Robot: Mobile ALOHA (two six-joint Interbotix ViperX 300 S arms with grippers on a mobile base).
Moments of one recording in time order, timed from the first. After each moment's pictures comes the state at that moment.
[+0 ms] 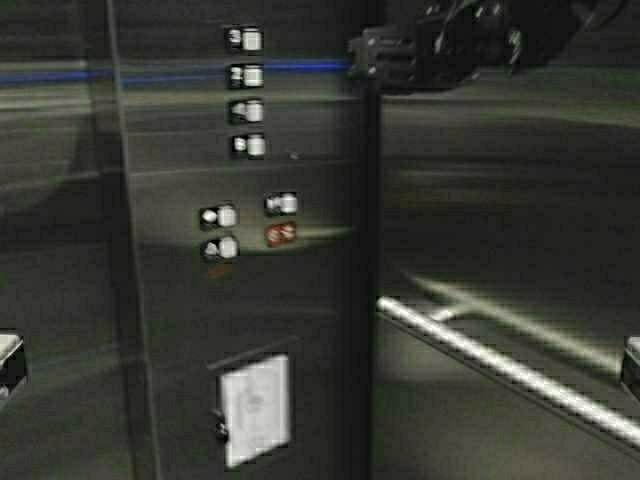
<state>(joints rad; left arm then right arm) -0.01 -1.16 1.31 -0.03 -0.36 -0.23 0.47 0.16 0.77 -0.19 -0.83 0.21</state>
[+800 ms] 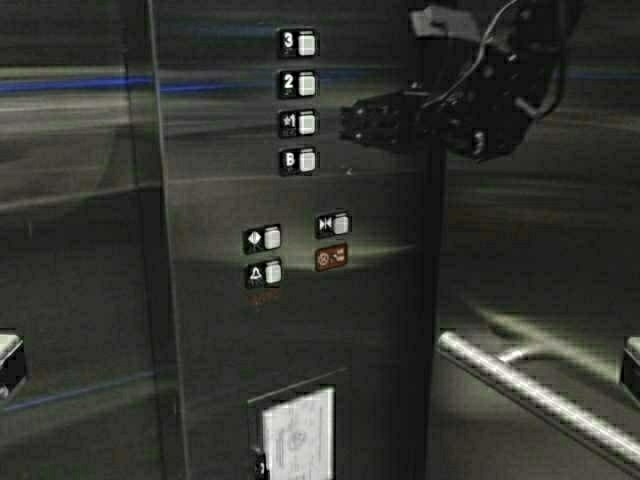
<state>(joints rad) -0.01 -1.17 1.32 -0.03 -0.35 -0.21 0.42 0.50 0.56 -0.20 -1.06 0.21</state>
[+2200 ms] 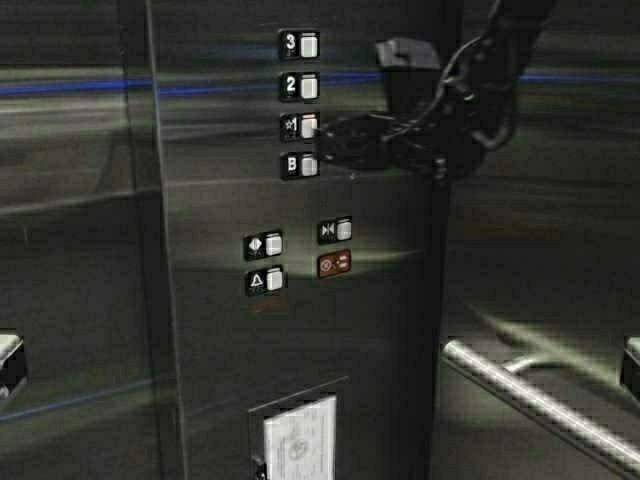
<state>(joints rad) -0.01 -1.16 1.33 -0.03 -0.35 -0.21 0.44 0.56 0.52 -0.24 -1.08 0.22</state>
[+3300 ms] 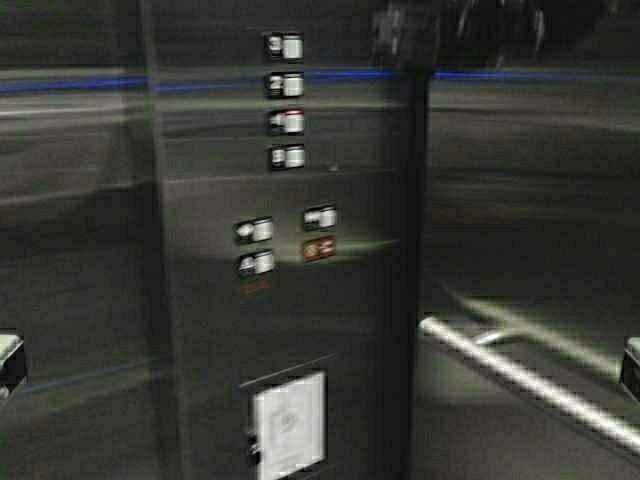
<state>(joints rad) -0.01 -1.12 1.31 -0.03 -0.30 -0.22 0.42 -0.04 0.79 -0.19 -0.56 0.32</state>
